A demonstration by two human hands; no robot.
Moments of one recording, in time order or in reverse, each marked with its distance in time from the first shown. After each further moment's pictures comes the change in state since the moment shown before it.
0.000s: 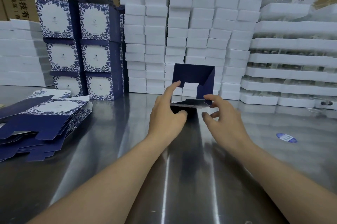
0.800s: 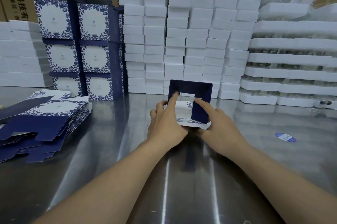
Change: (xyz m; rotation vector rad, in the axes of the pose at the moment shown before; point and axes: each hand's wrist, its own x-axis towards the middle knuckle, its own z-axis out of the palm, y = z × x) left_hand -0.002 -0.014 0.004 0.446 -0.154 0.013; right_hand -0.002 0.009 0.007 -0.167 -0.220 -0.014
